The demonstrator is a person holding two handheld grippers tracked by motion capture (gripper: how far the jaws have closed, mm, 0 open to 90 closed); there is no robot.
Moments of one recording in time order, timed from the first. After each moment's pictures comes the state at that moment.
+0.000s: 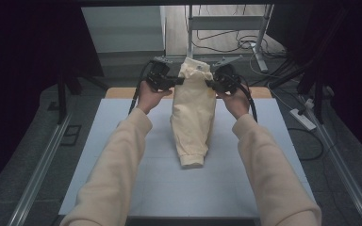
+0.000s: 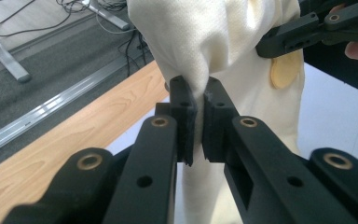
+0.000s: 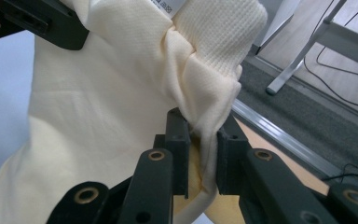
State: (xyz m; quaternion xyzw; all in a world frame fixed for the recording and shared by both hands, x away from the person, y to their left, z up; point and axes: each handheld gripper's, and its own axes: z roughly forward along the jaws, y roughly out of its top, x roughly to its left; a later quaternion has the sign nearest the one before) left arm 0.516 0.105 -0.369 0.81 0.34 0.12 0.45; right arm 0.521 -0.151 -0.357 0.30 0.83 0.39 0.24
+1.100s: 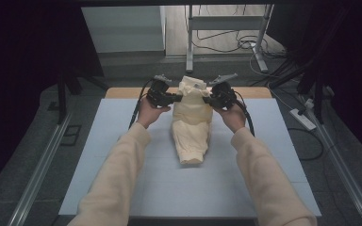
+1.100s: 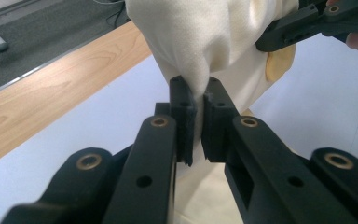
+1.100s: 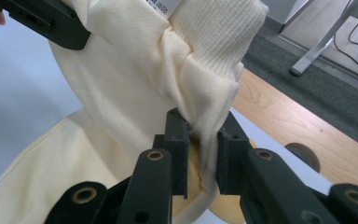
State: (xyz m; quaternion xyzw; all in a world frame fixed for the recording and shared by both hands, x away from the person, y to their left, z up) left arm 0.506 0.108 -0.424 0.82 0.35 0.09 0.43; right arm 0.513 -0.151 -0.415 0.30 0.85 0.38 0.20
